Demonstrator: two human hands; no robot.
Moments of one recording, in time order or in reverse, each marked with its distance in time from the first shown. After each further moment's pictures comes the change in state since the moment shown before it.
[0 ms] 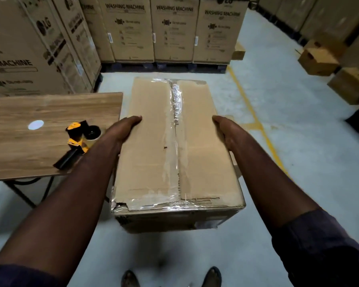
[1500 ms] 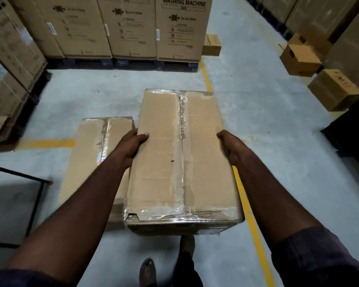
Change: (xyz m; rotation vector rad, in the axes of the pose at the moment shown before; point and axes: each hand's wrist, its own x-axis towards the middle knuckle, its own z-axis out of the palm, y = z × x) left_hand 0.283 0.067 0.521 -0.075 -0.106 0.019; right_hand 0.369 -0.117 -0.438 0.023 0.071 0.115
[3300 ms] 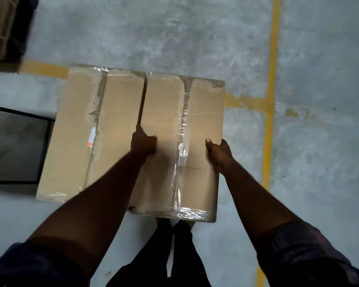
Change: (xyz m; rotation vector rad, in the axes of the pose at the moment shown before) left_hand 0.241 -0.143 -0.025 0.553 0.489 -0.376; right_hand 0.300 0.115 0.148 -0.284 -0.052 0.133
